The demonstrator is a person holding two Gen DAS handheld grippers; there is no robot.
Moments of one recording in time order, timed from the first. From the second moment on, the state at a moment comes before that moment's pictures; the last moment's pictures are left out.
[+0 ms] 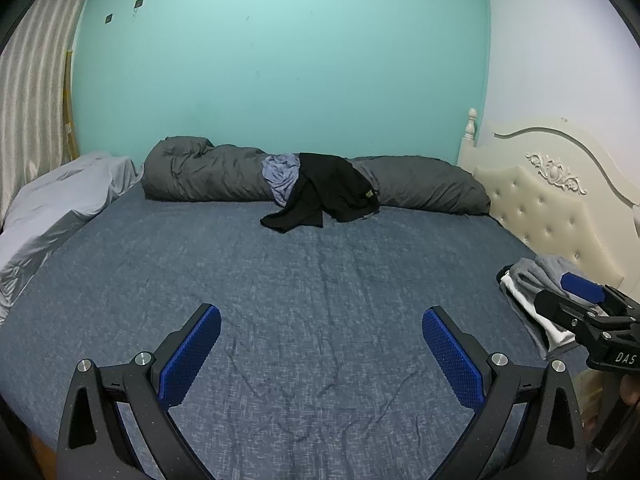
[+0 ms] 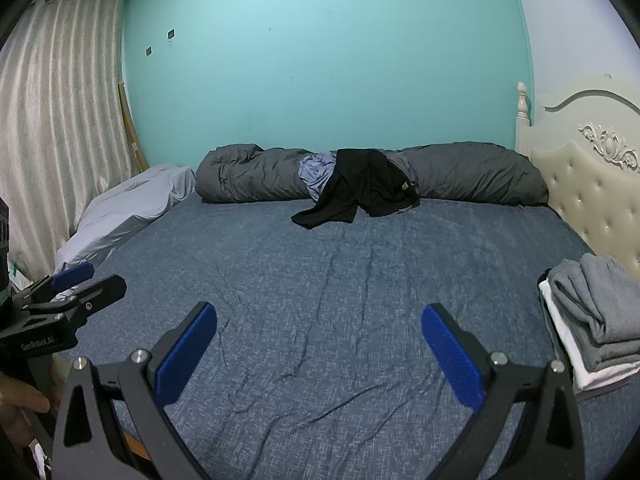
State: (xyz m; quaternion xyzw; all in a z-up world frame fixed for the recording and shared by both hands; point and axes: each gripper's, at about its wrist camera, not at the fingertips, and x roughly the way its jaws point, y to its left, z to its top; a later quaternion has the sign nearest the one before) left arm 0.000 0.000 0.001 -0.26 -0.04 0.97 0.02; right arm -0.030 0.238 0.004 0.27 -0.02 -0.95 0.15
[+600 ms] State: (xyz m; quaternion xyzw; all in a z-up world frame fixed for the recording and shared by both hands) left arm -0.002 0.003 0.008 -0.26 -0.04 0.97 0.02; right arm -0.032 0.238 0.005 0.27 -0.02 -0.95 0.15
